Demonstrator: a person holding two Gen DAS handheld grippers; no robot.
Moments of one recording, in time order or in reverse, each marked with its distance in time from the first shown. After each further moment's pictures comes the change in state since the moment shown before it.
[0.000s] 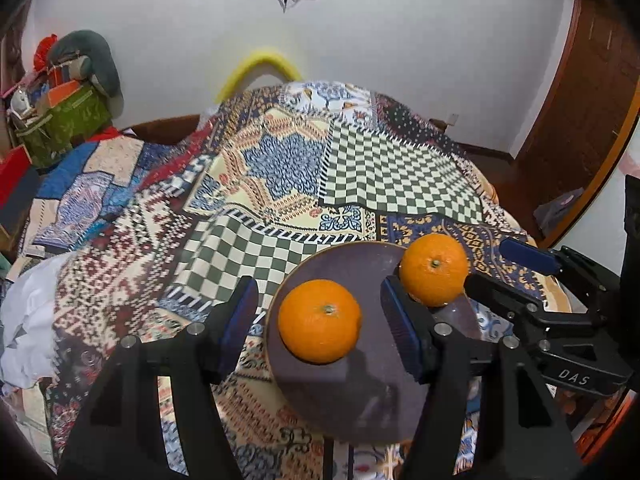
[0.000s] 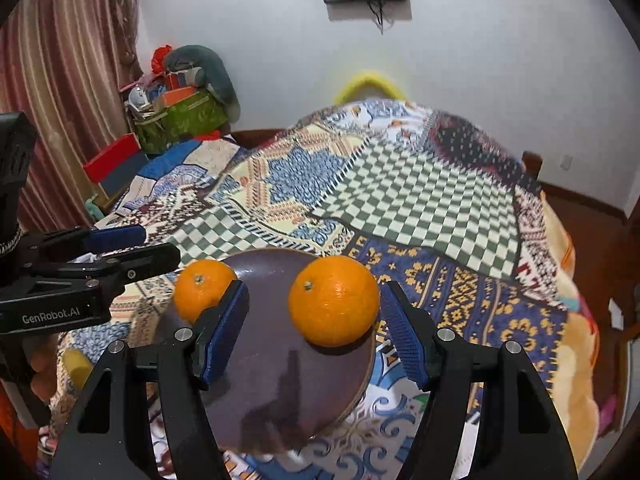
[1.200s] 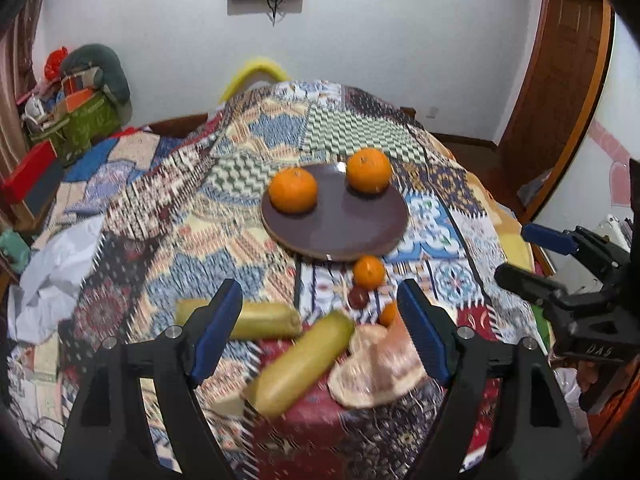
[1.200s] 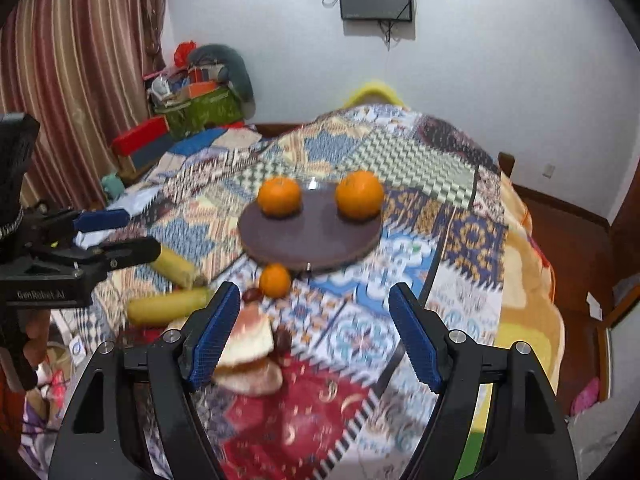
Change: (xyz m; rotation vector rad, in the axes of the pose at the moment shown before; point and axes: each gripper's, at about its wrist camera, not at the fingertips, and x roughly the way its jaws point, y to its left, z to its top) left arm -0.134 -0.035 -0.132 0.038 -0.011 -0.013; right arm -0.121 0.044 -0.106 -0.059 -0.002 -0.031
